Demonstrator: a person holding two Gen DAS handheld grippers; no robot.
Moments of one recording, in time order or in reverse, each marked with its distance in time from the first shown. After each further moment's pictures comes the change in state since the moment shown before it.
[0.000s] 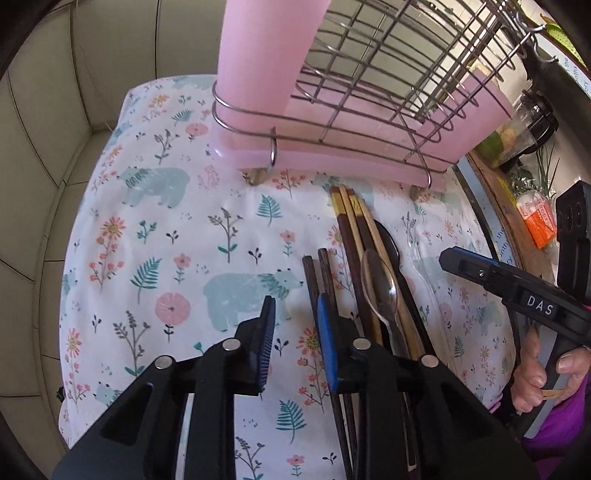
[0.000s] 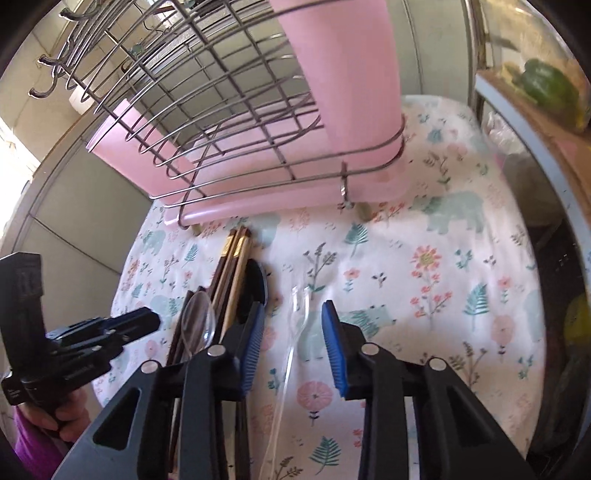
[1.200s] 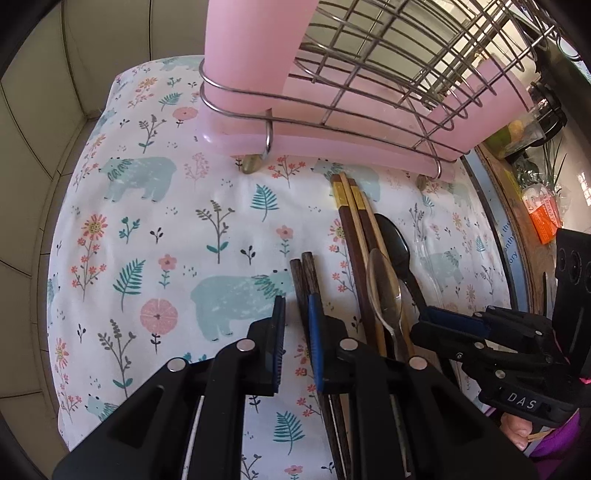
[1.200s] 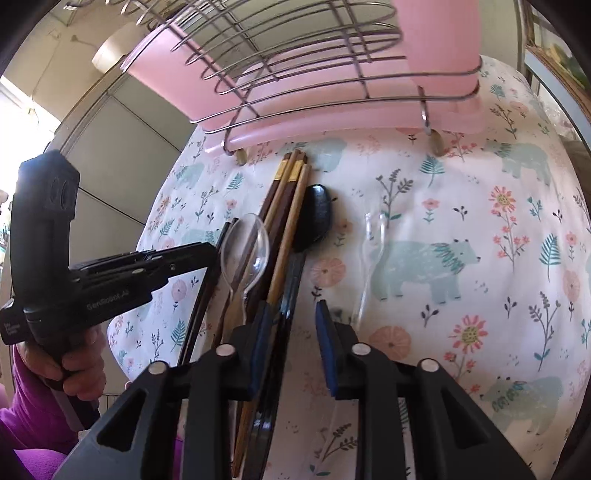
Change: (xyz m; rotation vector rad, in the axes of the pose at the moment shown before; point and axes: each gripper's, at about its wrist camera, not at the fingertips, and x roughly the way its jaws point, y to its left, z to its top) left arm 0.027 -0.015 0.017 -0.009 0.065 -0.001; right arm 0.025 0.036 -0.024 -0.092 0.150 0.076
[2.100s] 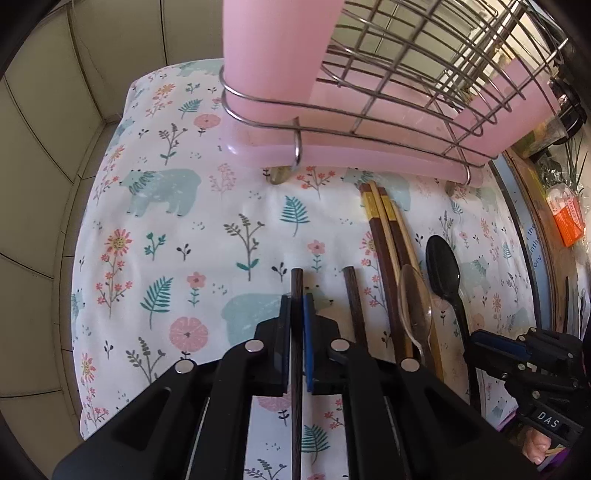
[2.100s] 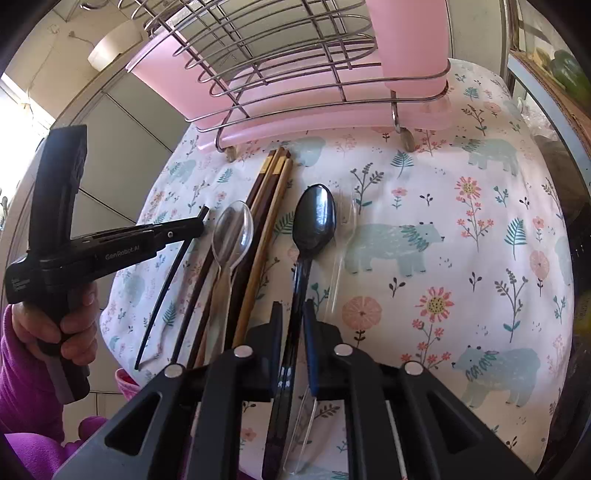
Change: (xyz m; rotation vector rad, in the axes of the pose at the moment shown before) left arm -0.005 0.021 0.009 0.002 0.010 0.105; right arm -0.026 -0.010 -0.008 0.014 -0.019 -0.034
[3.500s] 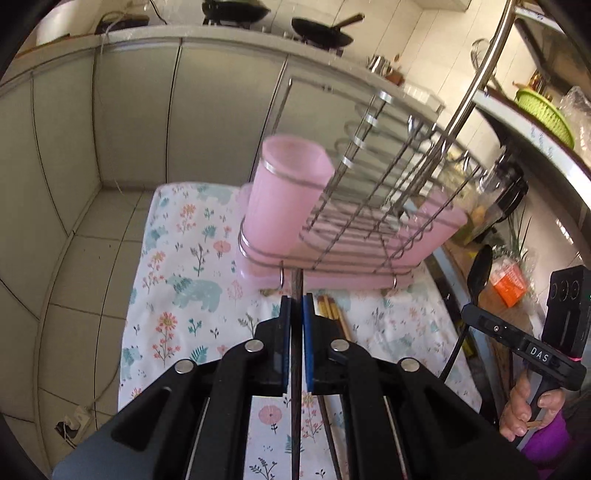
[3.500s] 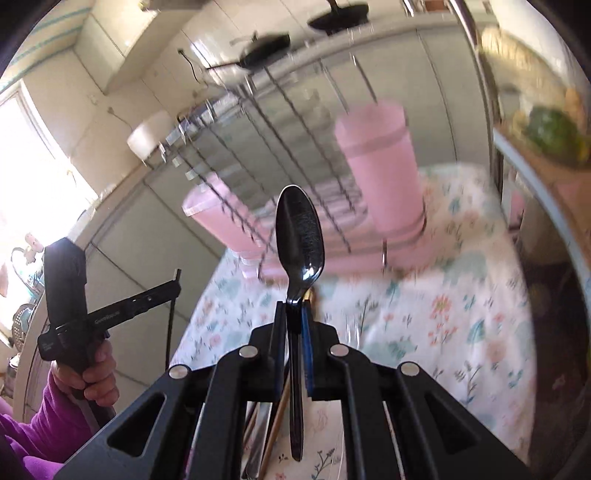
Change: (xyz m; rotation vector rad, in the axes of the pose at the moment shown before) left arm -0.092 0.021 0.043 -0.041 -0.419 -0.148; right arm -0.108 -0.009 0.023 -0.002 -0.444 0.111
